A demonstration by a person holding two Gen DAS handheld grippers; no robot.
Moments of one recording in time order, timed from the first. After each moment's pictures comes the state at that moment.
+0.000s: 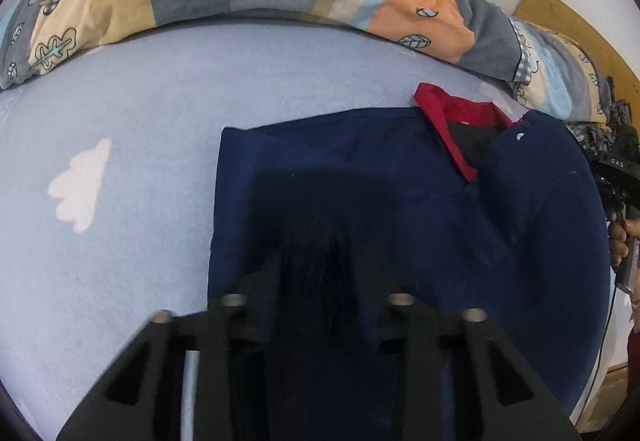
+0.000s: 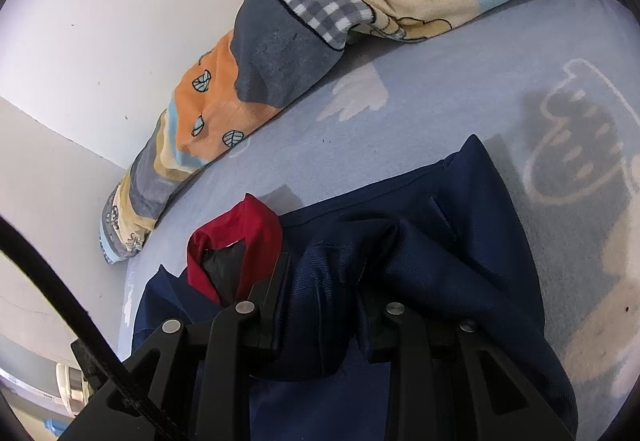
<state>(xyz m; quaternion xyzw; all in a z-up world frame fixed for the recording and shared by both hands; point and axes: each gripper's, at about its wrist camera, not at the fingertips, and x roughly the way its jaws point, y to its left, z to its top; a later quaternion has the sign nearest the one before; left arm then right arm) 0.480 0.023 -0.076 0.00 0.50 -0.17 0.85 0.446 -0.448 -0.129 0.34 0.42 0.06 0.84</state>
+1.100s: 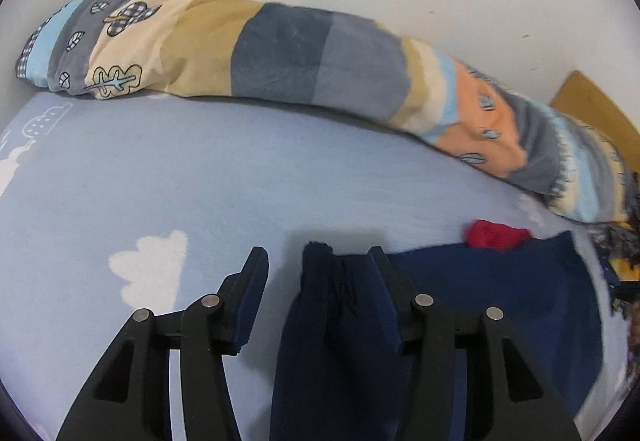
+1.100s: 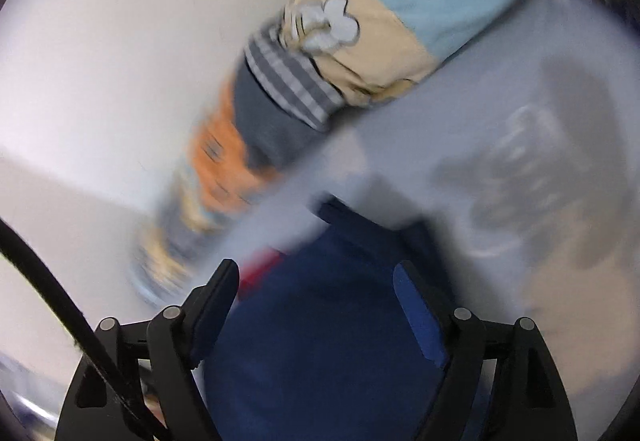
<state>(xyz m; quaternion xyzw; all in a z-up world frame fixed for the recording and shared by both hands) 0.528 0.078 -0.024 -0.07 0.43 -0.10 0.90 0.428 -0.515 -0.076 0.36 0.43 0.04 0.83</state>
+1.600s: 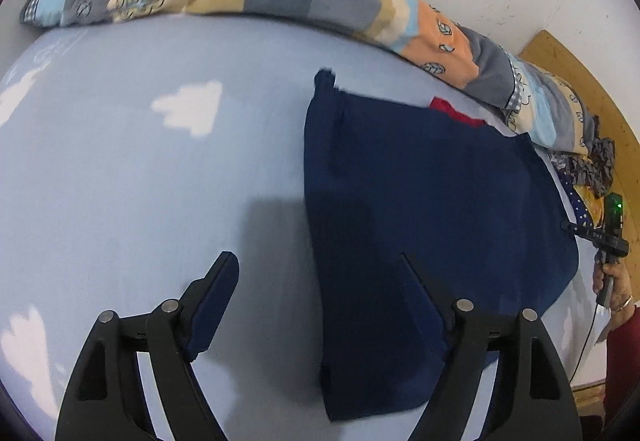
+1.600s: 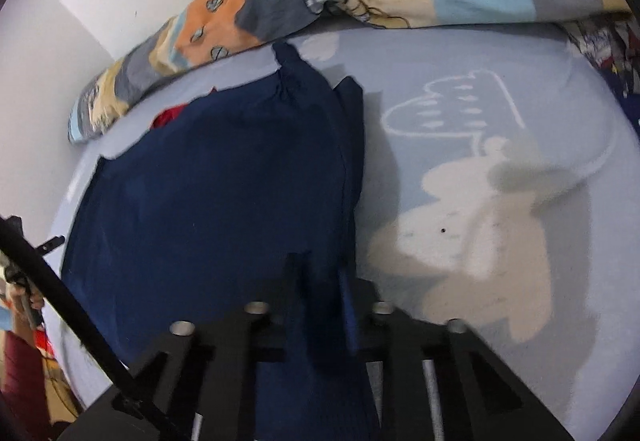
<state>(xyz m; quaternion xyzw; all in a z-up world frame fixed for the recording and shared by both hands) 0.389 0.127 -0.050 -0.09 0.51 -0.15 0.84 0.340 -0.504 -0.125 0.13 0.50 0.08 0.85</state>
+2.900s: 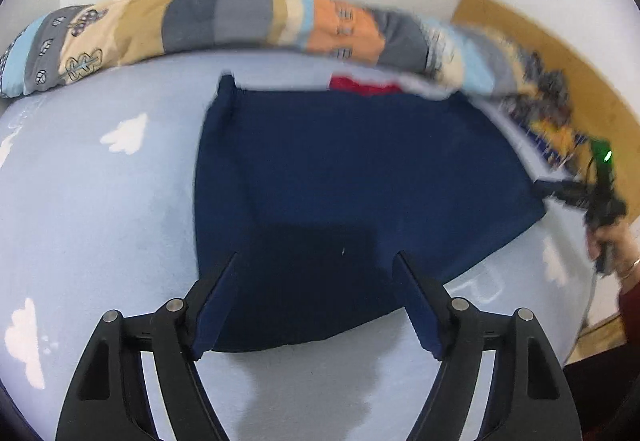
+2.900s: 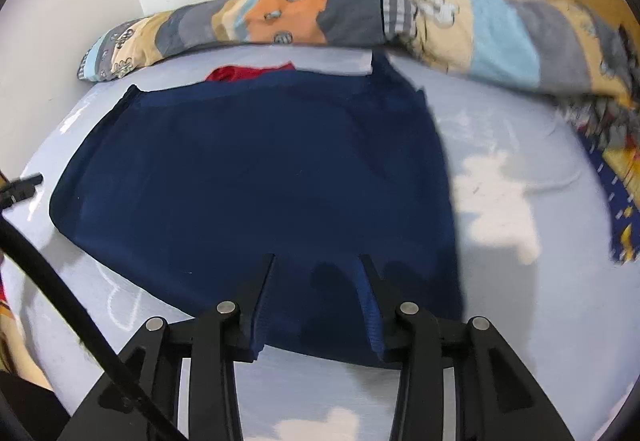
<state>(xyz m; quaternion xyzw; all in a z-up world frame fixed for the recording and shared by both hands) 0.315 0.046 -0.023 0.02 0.47 -0.23 0.85 0.253 -0.405 -0.071 0.02 0.48 0.06 0.88</state>
